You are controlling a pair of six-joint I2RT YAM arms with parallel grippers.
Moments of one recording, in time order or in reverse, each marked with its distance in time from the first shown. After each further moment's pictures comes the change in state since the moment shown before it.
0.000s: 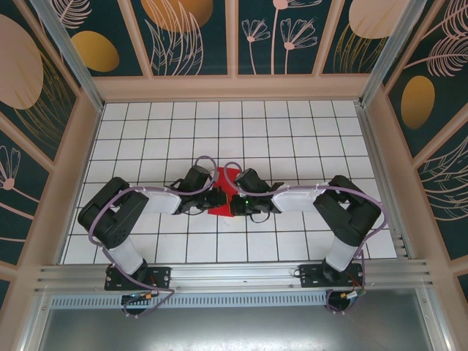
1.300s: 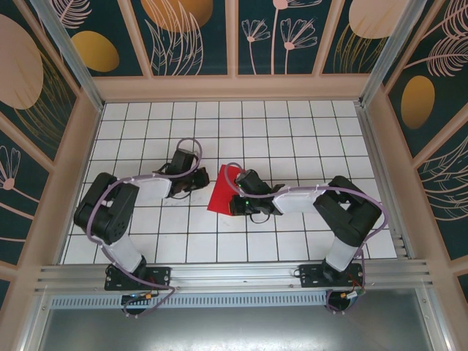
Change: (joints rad) left arm 0.192 -0.035 0.097 -0.132 -0.126 0.124; right arm 0.000 -0.009 -0.030 0.059 0.018 0.000
